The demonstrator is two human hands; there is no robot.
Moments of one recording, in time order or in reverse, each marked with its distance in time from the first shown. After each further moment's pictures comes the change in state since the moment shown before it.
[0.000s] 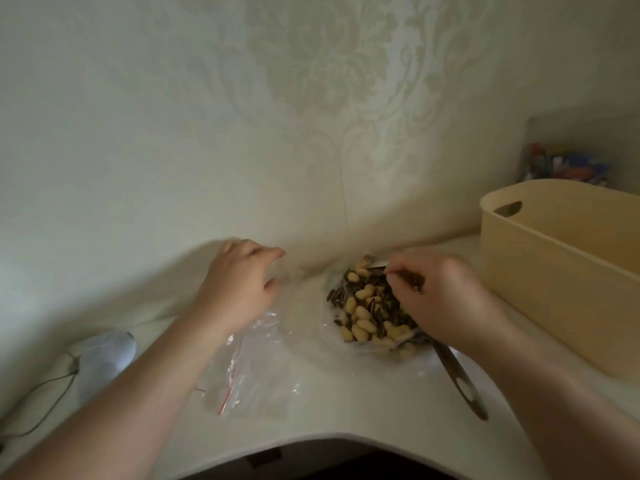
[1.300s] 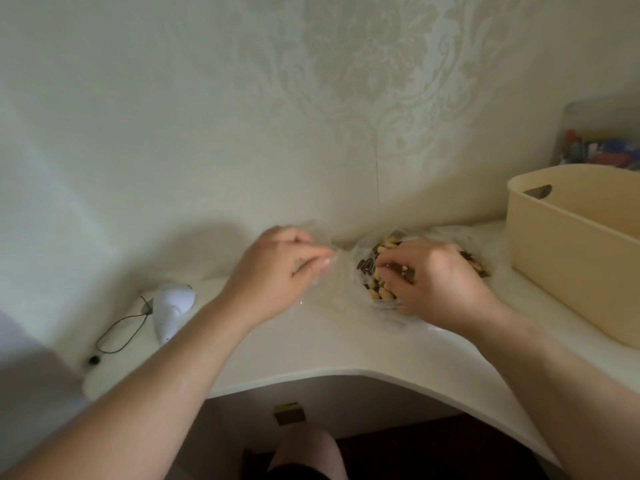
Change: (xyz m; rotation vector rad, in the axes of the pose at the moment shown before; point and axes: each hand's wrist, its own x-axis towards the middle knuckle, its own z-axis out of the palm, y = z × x) left_hand -0.064 0.030 -0.052 -0.239 0.072 0.149; right_hand -0.017 -0.038 0.013 0.039 -0.079 -0.222
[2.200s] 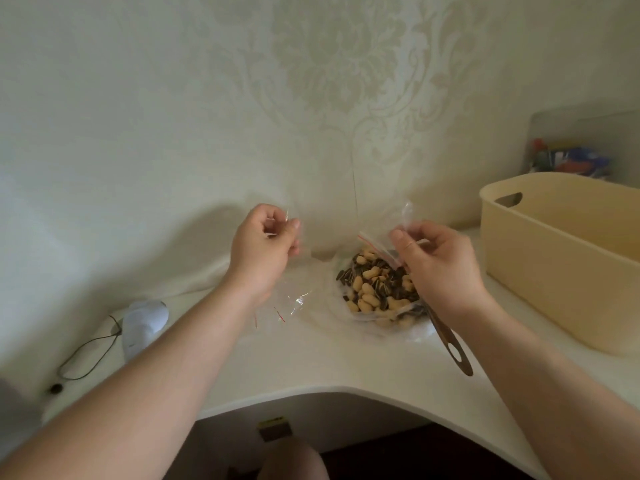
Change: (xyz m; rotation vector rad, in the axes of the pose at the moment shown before) left_hand 0.055 0.009 0.031 -0.846 0.323 -0.640; right_hand 0.009 0.010 -0.017 0.572 0.312 0.560
